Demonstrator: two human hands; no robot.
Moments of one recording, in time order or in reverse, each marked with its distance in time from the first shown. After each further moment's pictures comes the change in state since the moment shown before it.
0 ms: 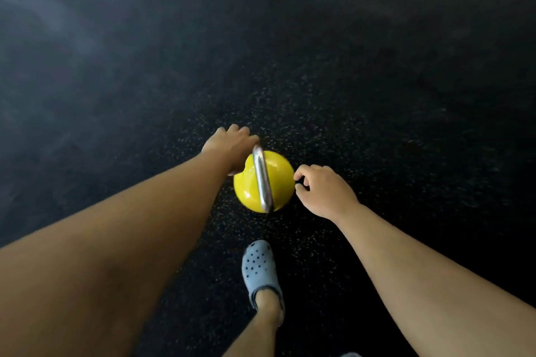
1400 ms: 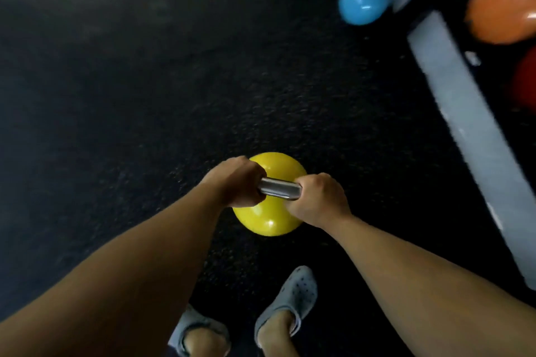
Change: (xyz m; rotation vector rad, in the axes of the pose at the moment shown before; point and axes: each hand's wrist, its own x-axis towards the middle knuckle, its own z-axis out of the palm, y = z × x) left_hand 0.010 0.506 -0.047 0.098 -0.047 0.832; right_hand -0.328 0.310 0.041 0.345 0.589 0.730
